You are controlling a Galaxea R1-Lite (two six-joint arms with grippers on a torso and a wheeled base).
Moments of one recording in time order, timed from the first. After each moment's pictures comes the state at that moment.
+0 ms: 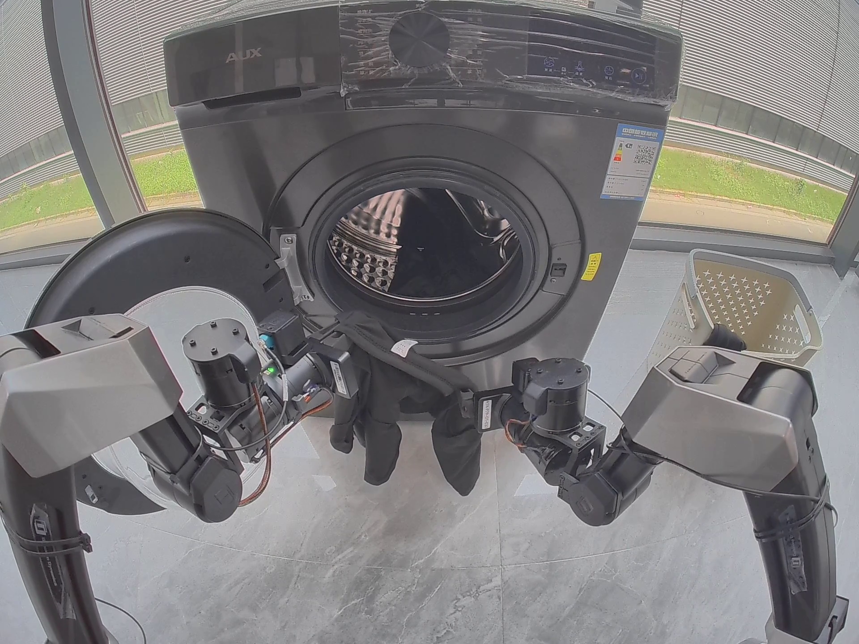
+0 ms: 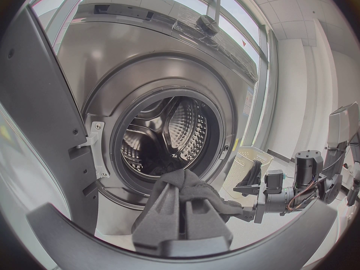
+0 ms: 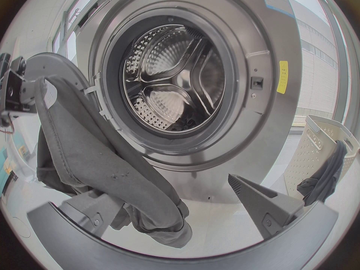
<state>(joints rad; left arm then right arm) -0.39 2.18 -0.75 -1.52 -0.12 -0.06 0.60 2.49 -1.11 -1.22 -0.32 0.08</state>
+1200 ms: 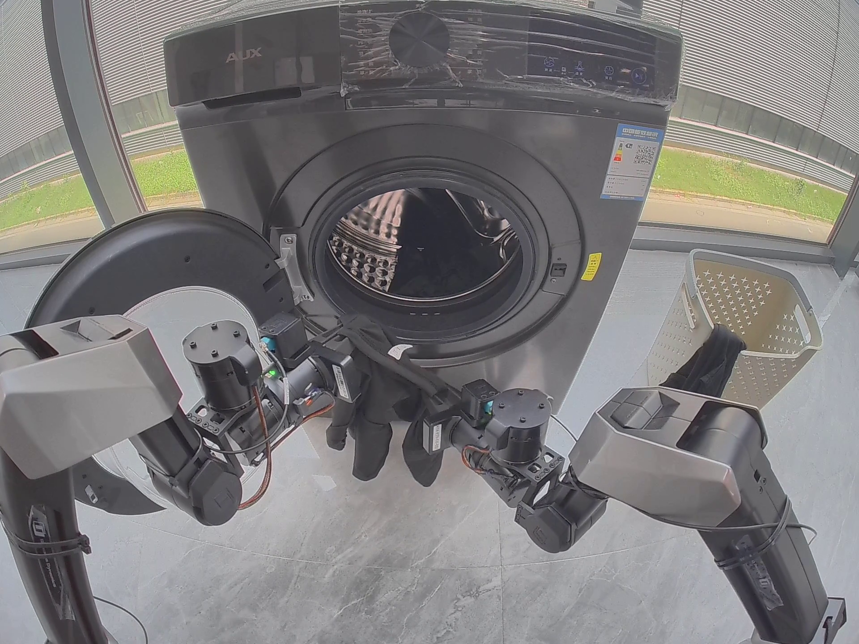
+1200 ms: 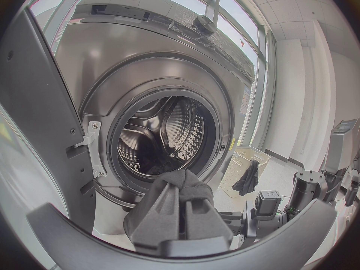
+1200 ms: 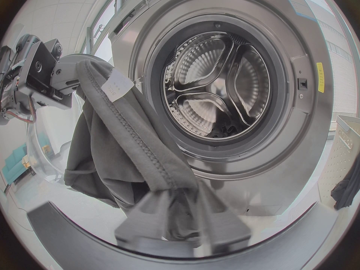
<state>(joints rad) -0.40 2.18 -0.74 -1.52 -0.13 -0.06 0.69 2.65 -1.24 -1.38 -0.18 0.06</state>
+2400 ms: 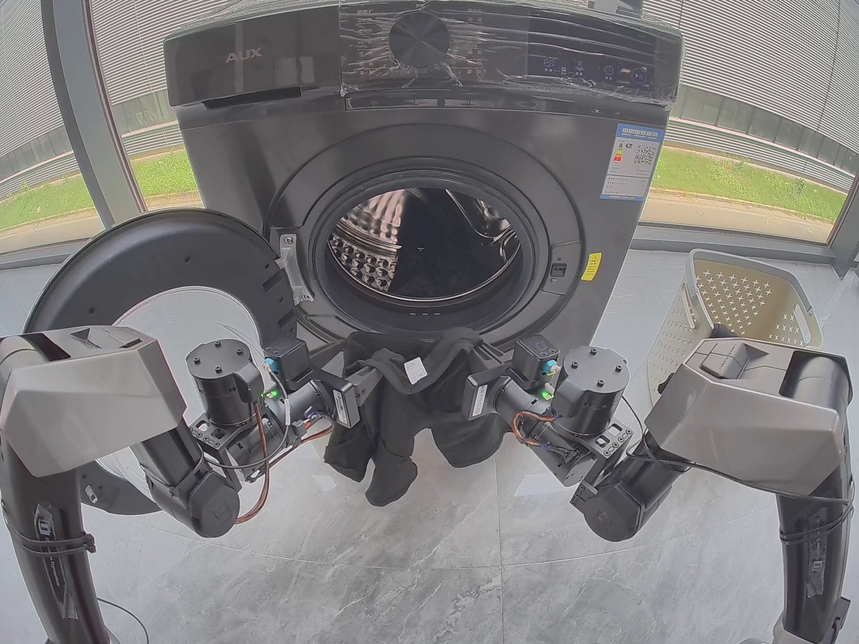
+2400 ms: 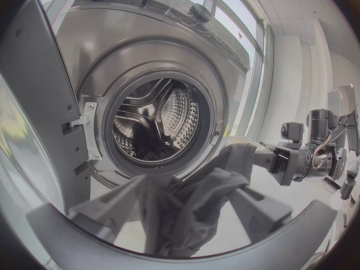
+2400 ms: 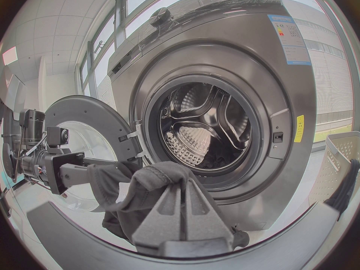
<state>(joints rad) -0.39 2.20 -0.68 -1.52 -0.18 -0.05 0.66 2.37 -0.96 -1.49 -0.16 0.06</state>
